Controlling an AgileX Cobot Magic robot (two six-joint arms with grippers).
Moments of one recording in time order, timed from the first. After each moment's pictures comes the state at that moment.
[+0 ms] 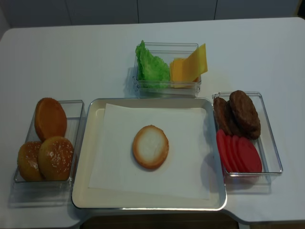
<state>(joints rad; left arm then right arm) -0.07 -0.02 -0.49 -0.08 1.18 0.06 0.15 -0.02 -0.49 0.17 1.14 -0.09</state>
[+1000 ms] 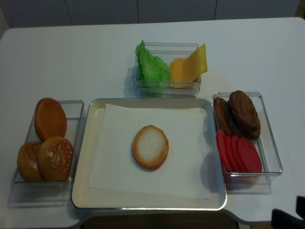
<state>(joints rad) -0.07 -0.02 -0.49 -0.08 1.18 0.06 0.15 0.34 -0.57 0.49 1.02 -0.24</state>
